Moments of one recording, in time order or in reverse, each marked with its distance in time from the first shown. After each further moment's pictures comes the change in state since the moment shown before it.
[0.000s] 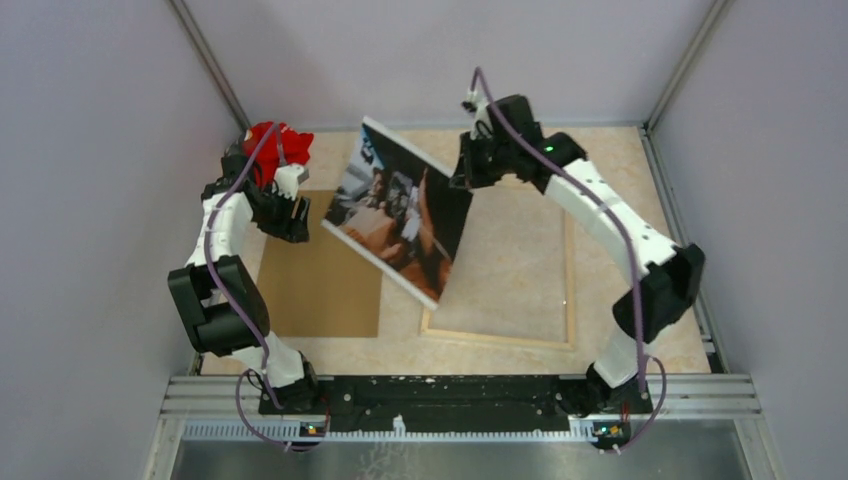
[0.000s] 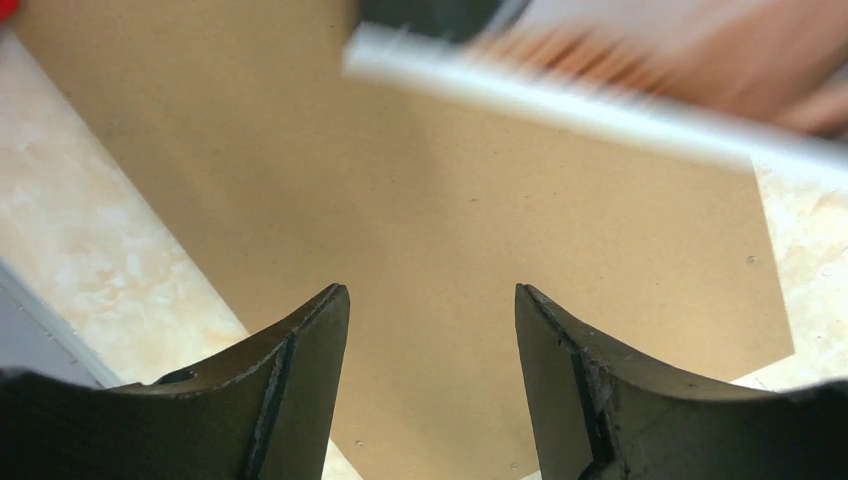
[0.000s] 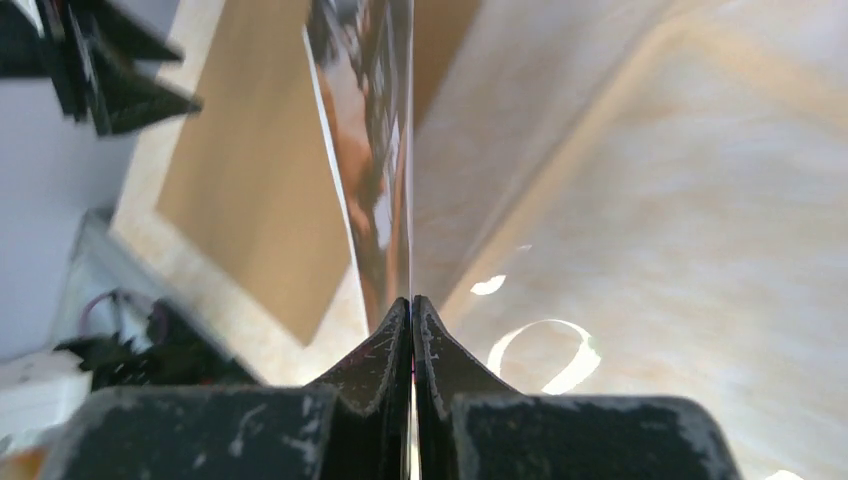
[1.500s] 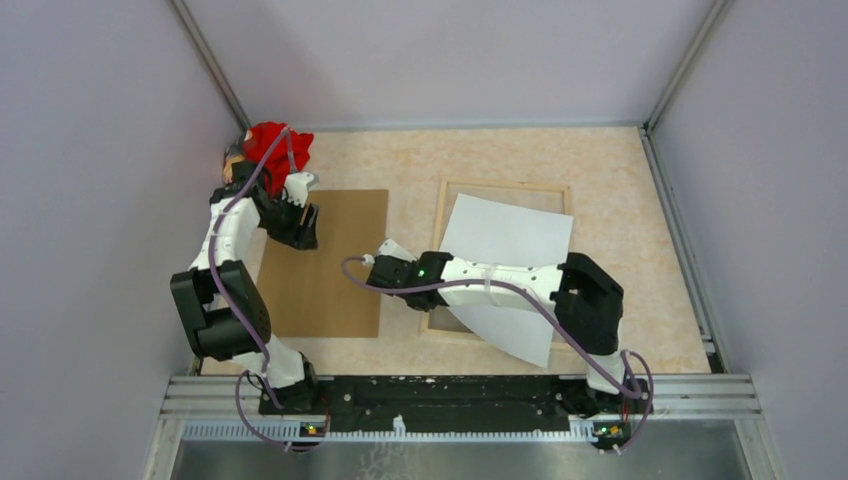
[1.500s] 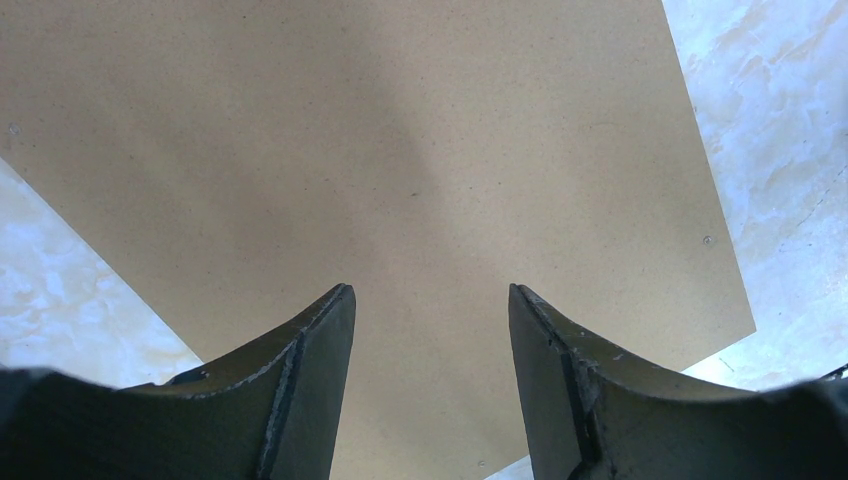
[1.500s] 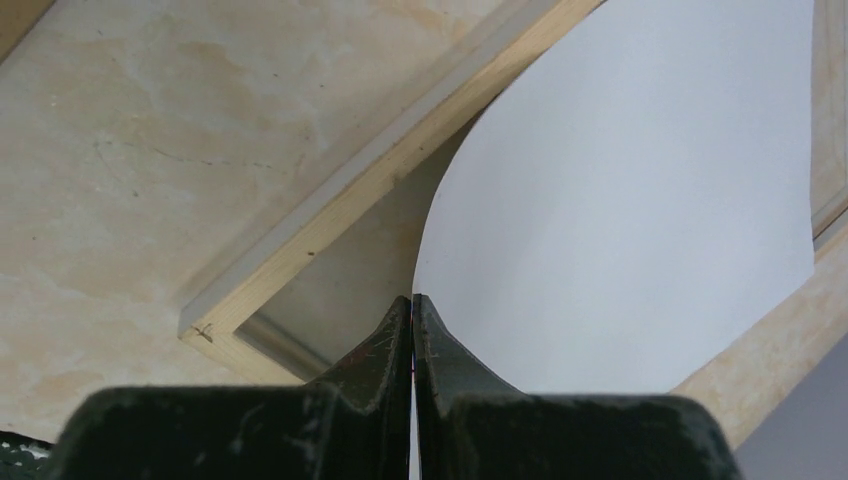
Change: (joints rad) left arm -0.046 -0.032 -0.059 -0.019 0.038 -0.006; right arm 0.605 0.146 -0.174 -0.234 0.882 -0.138
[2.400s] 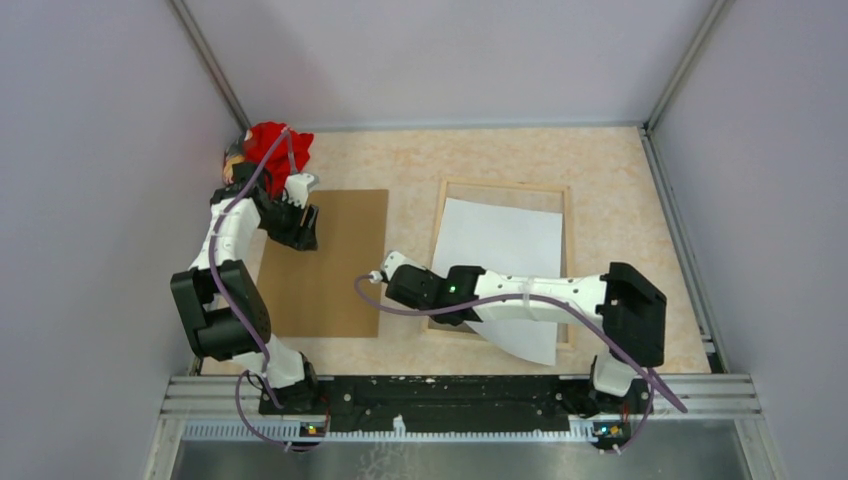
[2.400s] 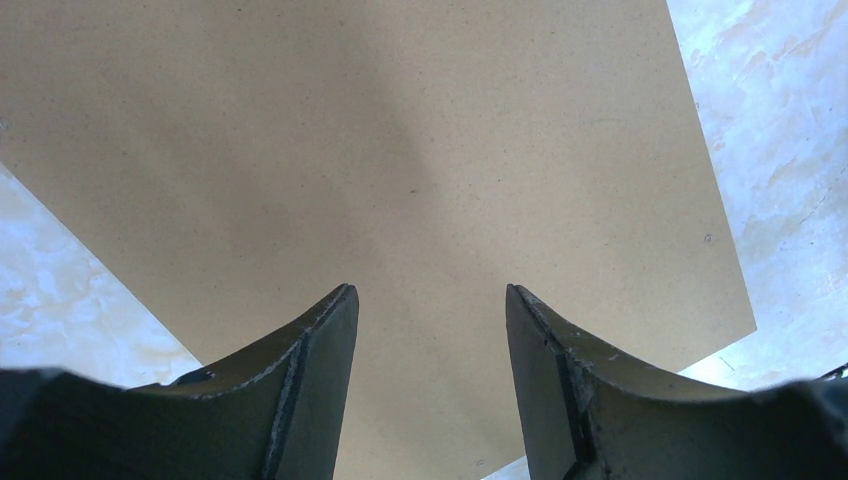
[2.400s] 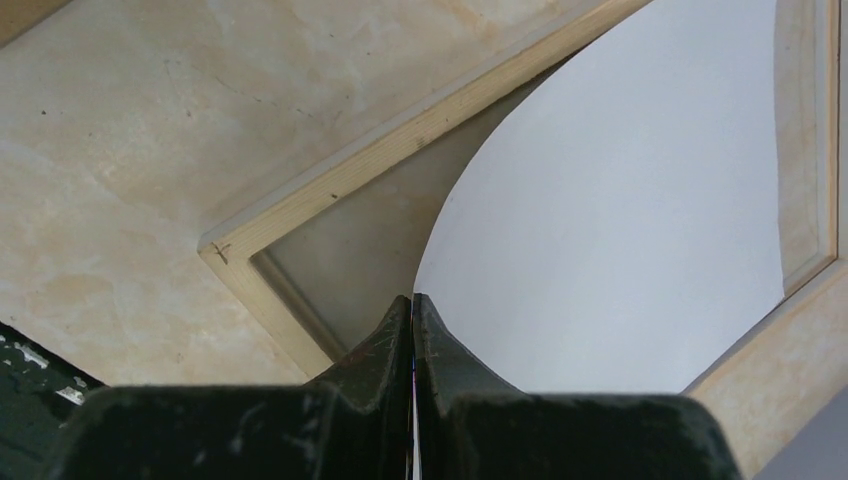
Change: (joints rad) left arm 0.000 0.000 -0.008 0.002 -0.003 -0.001; right arm 0.049 -0.192 -0.214 0.179 -0.048 -0.152
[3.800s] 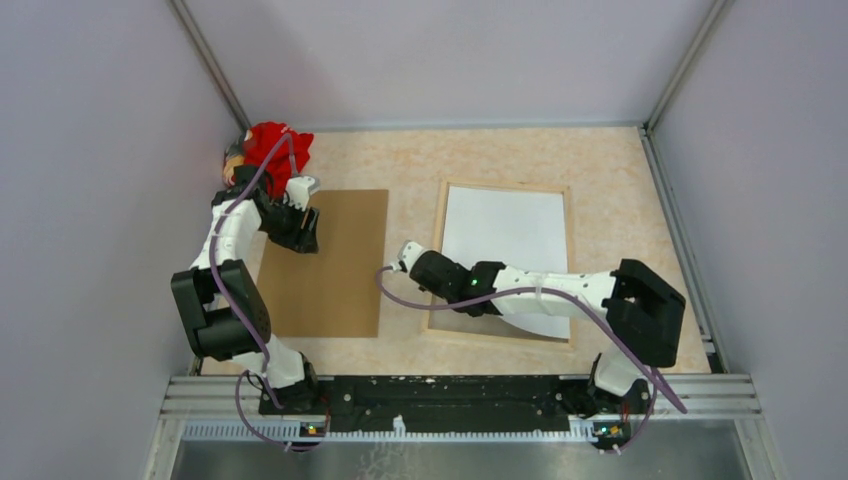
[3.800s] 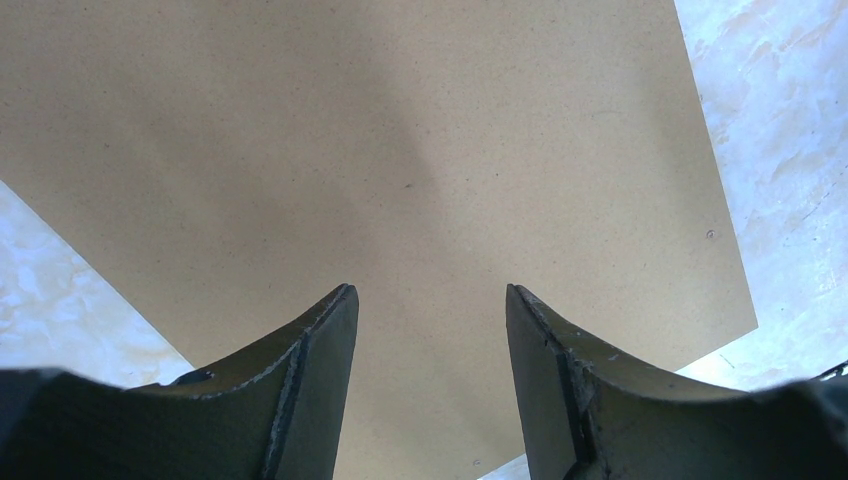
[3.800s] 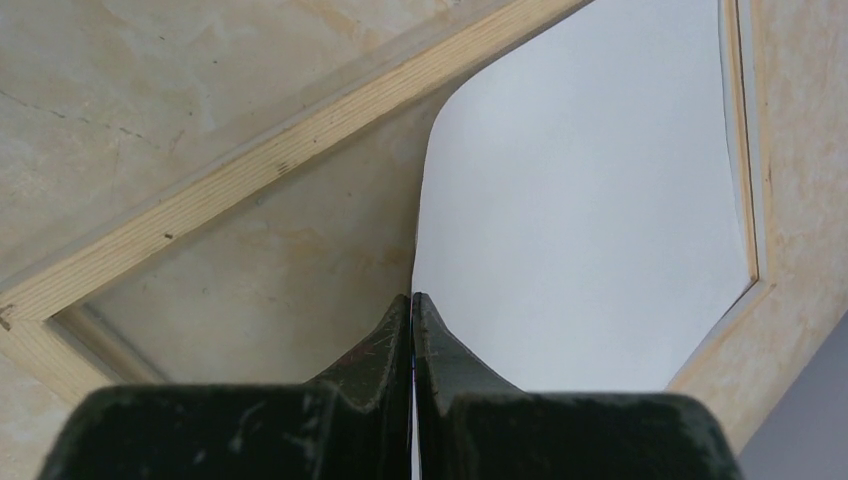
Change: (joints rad) left arm 0.000 0.000 -0.020 0.006 -0.004 0.000; right arm -0.132 -0.089 -0.221 0.286 0.028 -0.237
